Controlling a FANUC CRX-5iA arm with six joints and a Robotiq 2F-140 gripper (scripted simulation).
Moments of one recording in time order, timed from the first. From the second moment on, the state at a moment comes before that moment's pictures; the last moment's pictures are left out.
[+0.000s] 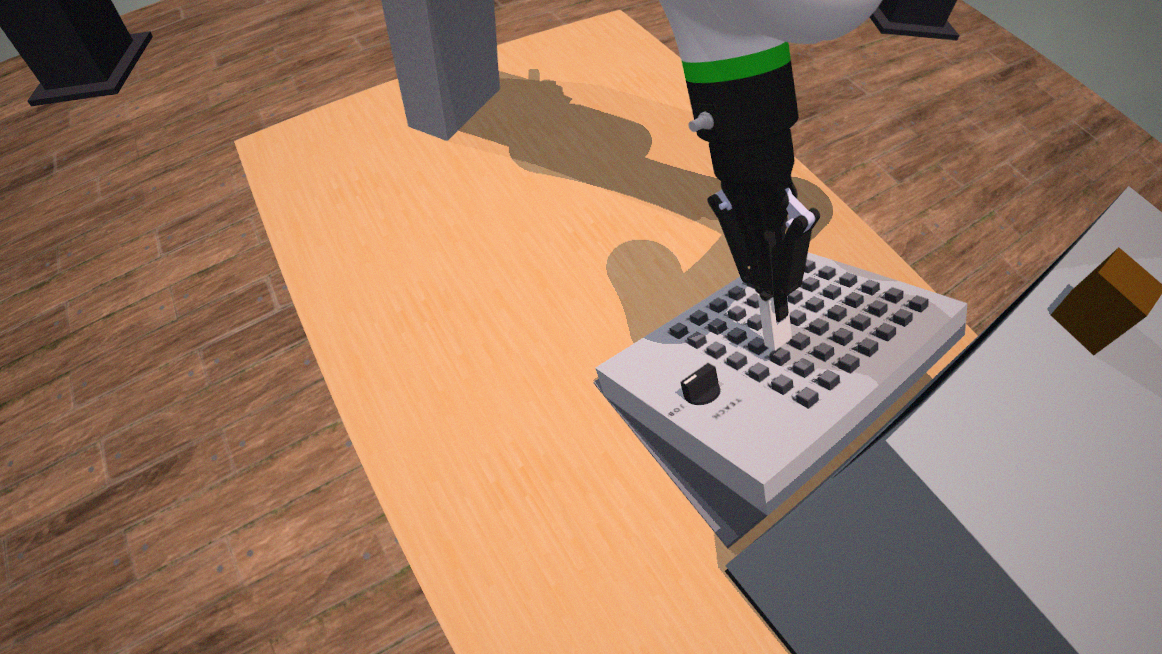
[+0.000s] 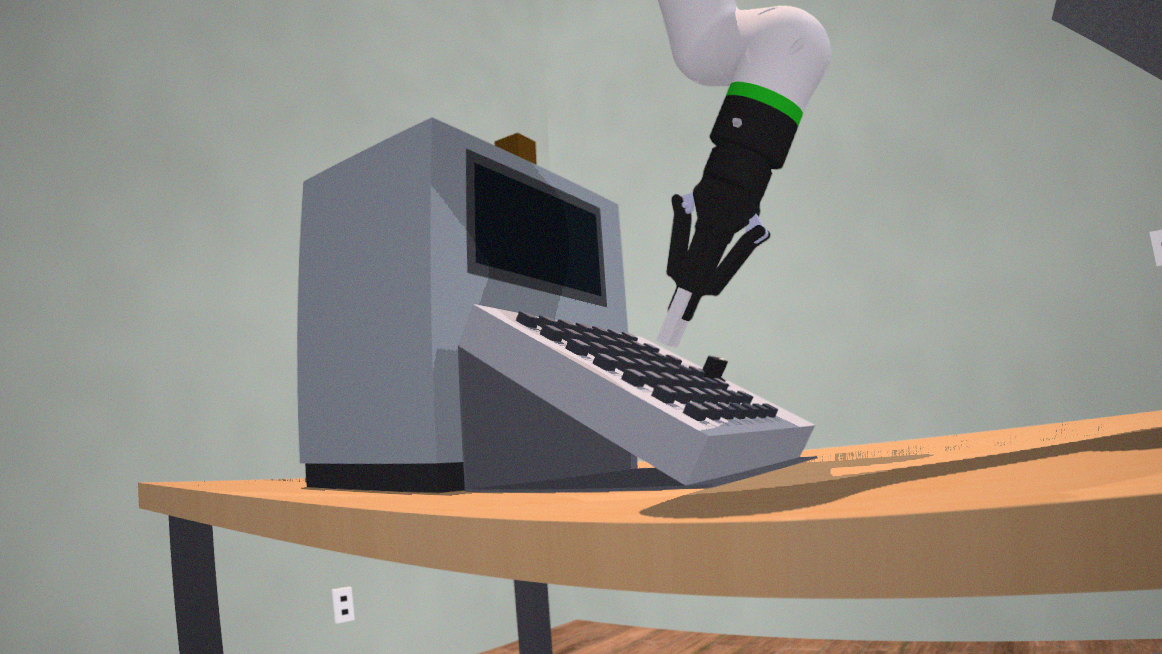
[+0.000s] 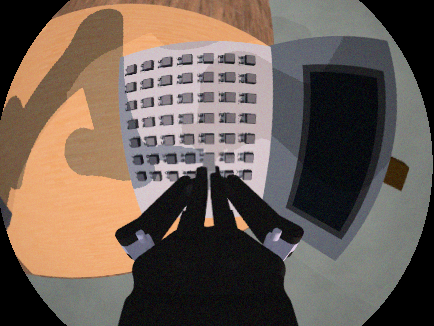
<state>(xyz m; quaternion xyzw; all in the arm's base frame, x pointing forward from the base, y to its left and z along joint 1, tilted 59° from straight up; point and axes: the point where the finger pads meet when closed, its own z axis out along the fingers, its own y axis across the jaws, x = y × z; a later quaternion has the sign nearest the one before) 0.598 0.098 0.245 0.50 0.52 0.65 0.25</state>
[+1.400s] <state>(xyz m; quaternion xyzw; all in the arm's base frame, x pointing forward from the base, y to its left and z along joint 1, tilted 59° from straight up) 0.567 0.132 0.227 0.50 0.52 0.65 0.25</state>
